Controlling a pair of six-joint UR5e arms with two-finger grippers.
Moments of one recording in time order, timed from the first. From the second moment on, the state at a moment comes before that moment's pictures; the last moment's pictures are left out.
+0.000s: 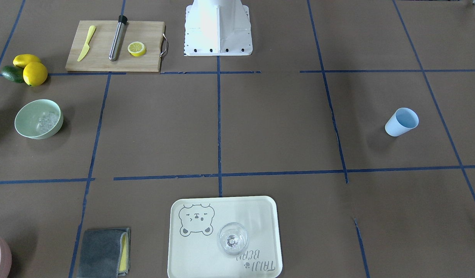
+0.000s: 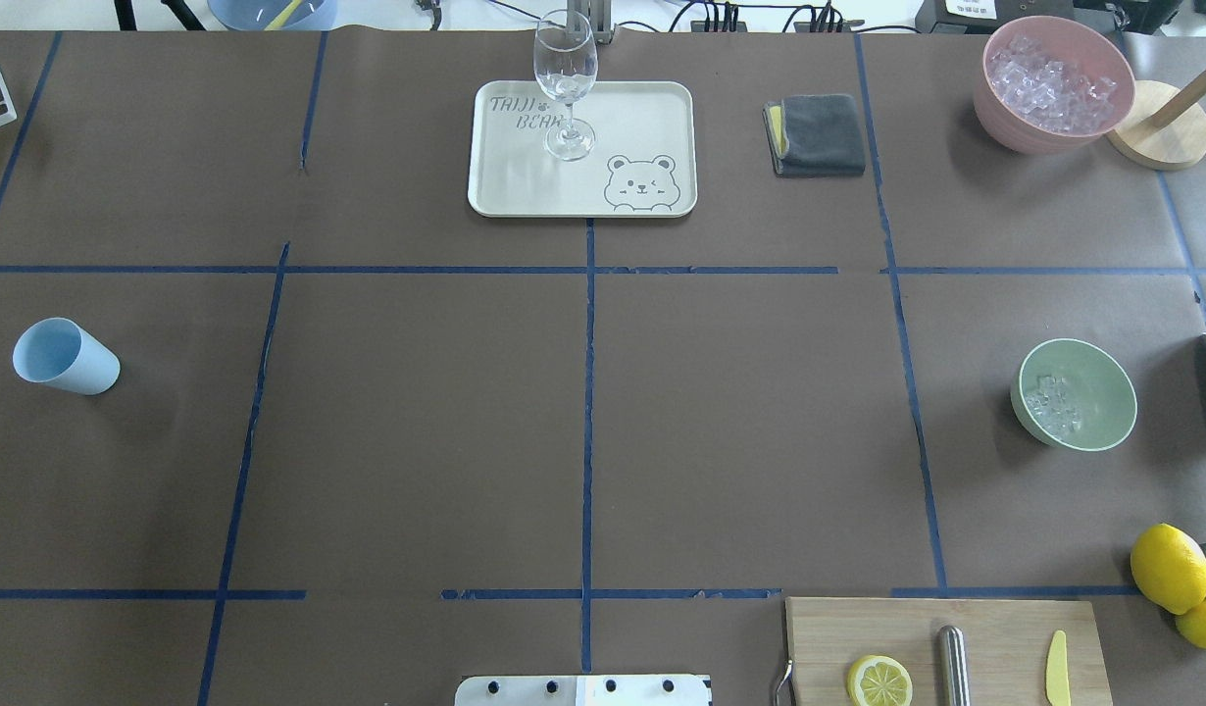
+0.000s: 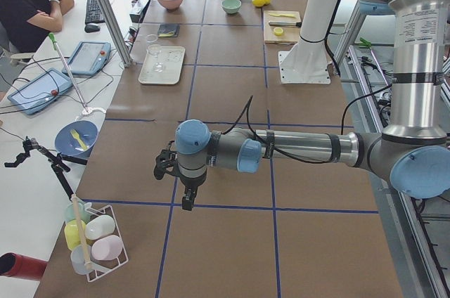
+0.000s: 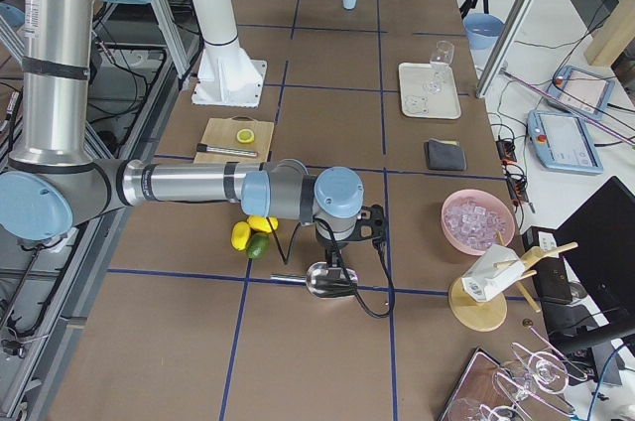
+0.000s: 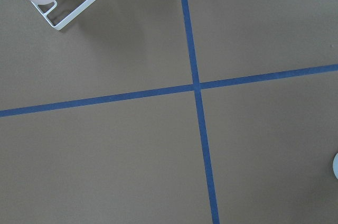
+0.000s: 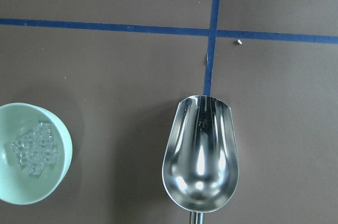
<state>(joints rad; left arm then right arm) -1.56 -1.51 -1.67 -1.69 -2.31 0.02 1.59 -1.71 1.75 -1.63 2.45 -0.11</state>
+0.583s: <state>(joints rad) -1.56 -1.52 -1.67 -1.69 -2.31 0.02 1.59 -1.70 1.69 -1.52 2.45 -0.05</state>
